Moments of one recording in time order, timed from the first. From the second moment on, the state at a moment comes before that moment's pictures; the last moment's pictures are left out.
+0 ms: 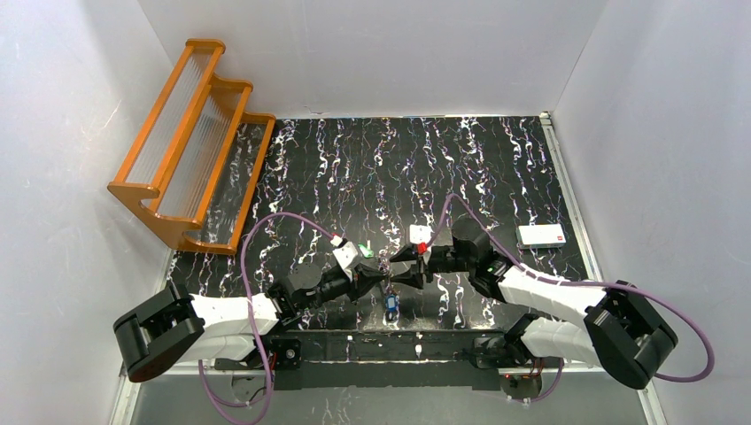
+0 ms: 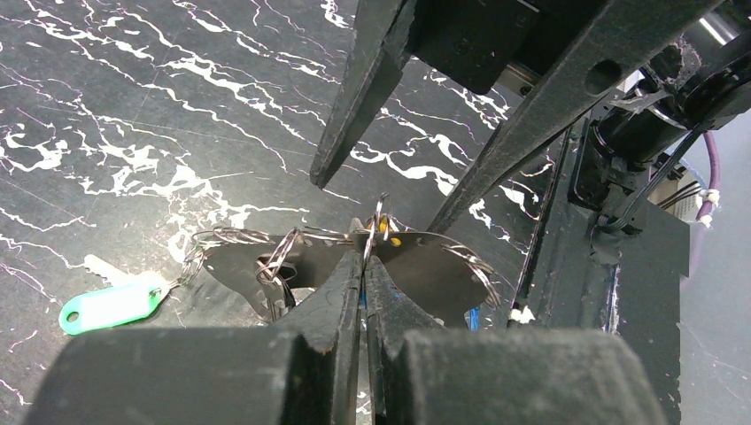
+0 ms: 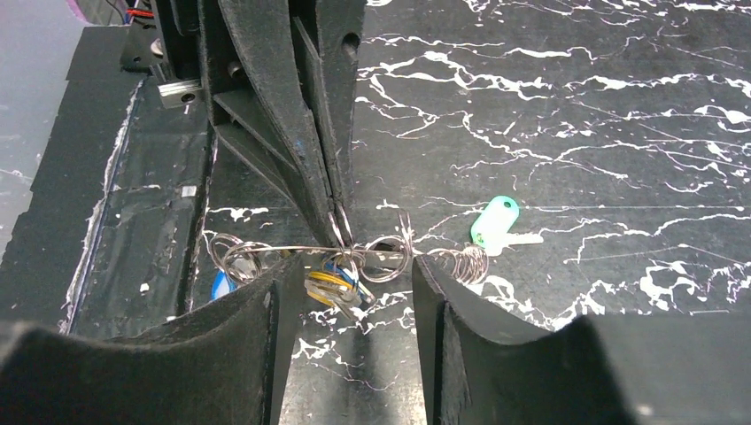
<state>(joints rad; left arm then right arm) -1.00 1.13 0.15 0.85 0.12 -0.20 0.77 1.14 0.40 0.43 -0.75 -0.27</state>
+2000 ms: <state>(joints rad) -1.00 1.10 0.15 0.83 0.13 -0.17 0.74 1.28 0.49 0.45 -0.93 -0.31</state>
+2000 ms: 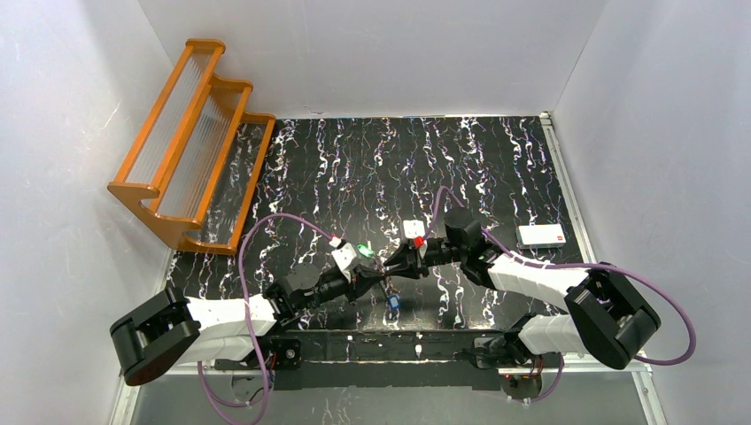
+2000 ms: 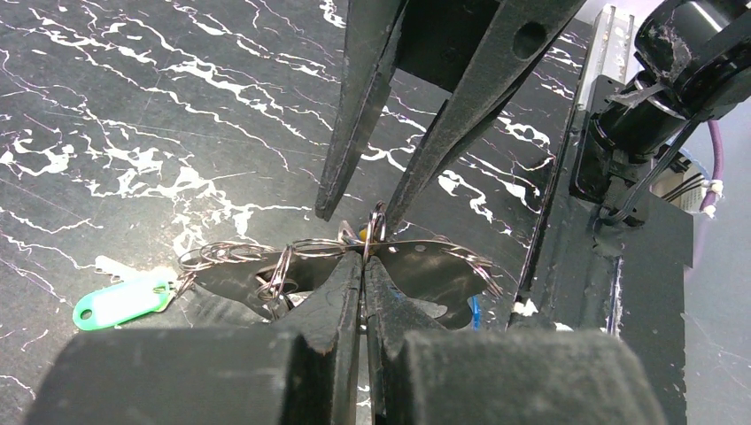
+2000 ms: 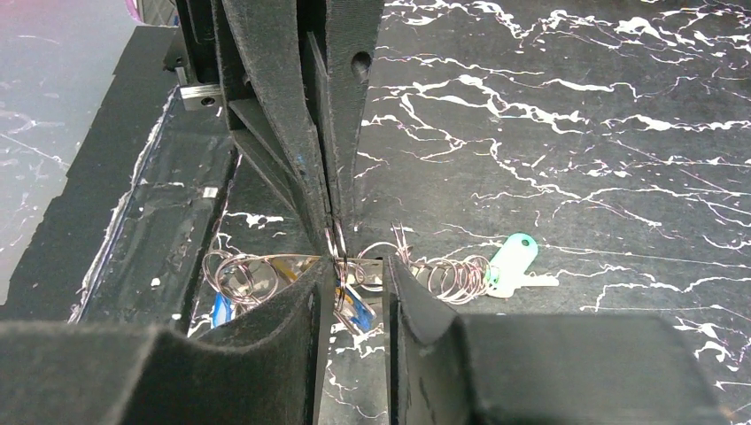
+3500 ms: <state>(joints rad) -1.00 0.77 0.19 0.43 0.00 0.17 0.92 1.20 0.66 0.03 -0.55 -0.54</state>
